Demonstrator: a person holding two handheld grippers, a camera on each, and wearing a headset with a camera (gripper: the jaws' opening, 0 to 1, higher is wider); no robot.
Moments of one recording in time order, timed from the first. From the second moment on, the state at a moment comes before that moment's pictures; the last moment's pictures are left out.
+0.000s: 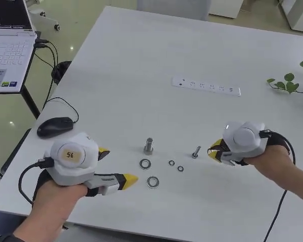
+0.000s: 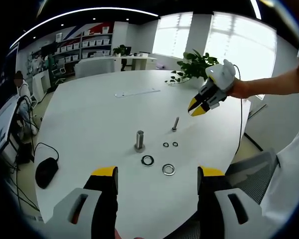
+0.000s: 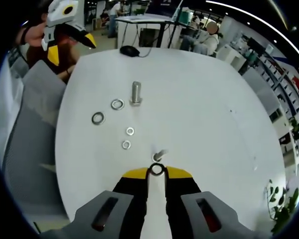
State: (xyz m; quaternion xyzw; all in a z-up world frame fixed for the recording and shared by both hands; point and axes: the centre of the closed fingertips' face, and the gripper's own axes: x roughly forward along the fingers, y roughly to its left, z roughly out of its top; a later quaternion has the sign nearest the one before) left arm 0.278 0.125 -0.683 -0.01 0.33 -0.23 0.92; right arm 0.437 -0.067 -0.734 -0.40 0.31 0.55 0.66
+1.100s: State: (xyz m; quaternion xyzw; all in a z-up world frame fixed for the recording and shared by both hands) left arm 0.280 0.133 -0.686 -0.02 0.33 -0.21 0.92; right arm 0.454 -0.042 -0.758 -0.43 0.35 0.58 0.60
